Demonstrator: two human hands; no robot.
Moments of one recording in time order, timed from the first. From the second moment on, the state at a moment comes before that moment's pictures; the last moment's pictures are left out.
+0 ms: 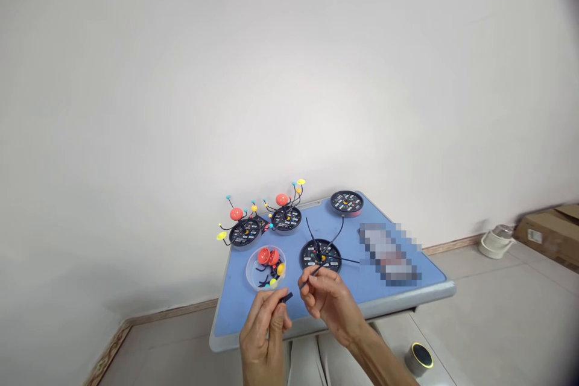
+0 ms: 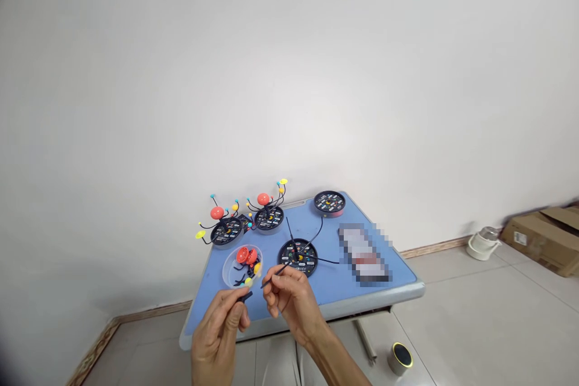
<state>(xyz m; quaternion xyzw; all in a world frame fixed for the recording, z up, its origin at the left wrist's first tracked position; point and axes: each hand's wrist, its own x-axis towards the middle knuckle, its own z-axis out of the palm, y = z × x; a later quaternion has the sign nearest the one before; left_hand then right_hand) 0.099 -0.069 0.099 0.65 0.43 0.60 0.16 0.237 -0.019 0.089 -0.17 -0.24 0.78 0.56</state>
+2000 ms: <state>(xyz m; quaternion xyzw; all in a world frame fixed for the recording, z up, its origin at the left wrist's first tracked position) 0.119 -0.068 0.107 0.61 0.47 0.60 0.24 0.247 -0.028 0.090 -0.20 -0.32 0.70 0.60</state>
